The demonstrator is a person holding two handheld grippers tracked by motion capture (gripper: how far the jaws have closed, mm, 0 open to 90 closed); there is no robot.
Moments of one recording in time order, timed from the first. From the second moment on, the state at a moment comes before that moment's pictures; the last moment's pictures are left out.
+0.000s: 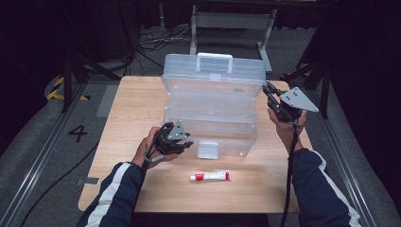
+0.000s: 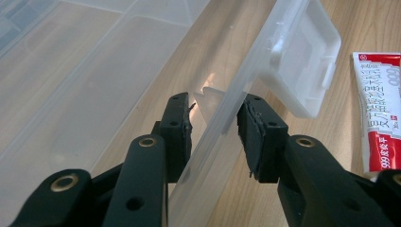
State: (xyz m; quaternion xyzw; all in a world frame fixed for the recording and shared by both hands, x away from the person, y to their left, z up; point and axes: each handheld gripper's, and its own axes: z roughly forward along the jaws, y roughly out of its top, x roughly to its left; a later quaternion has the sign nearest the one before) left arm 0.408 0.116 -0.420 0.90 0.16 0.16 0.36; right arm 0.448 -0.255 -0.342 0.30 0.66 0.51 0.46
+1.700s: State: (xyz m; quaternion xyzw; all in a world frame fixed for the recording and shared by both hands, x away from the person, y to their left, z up) left arm 0.409 0.118 -0.422 0.90 0.15 0.14 0.37; right arm 0.490 -0.250 -0.316 0.34 0.67 0.48 0.44
